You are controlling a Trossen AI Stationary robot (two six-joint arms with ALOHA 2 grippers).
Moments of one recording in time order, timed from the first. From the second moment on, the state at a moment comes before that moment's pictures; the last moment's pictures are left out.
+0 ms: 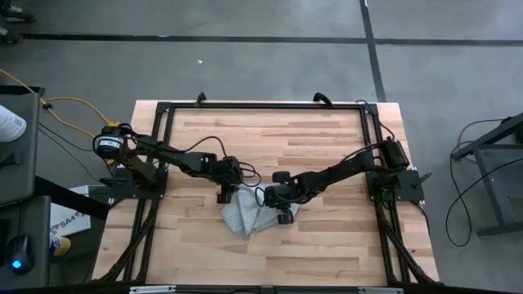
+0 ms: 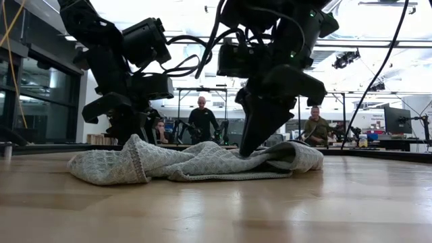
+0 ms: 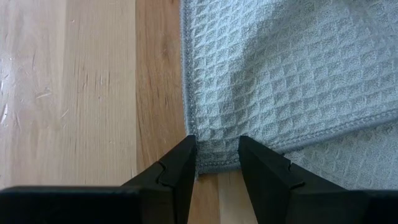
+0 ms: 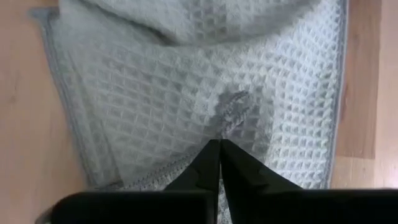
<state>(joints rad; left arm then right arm) 0.02 1.59 0.68 -0.11 0.02 0.06 0.21 1.93 1.22 -0.41 0.10 0.08</state>
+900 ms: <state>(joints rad) 0.02 1.59 0.68 -0.11 0.02 0.05 0.21 1.85 1.22 -0.45 0.13 0.09</state>
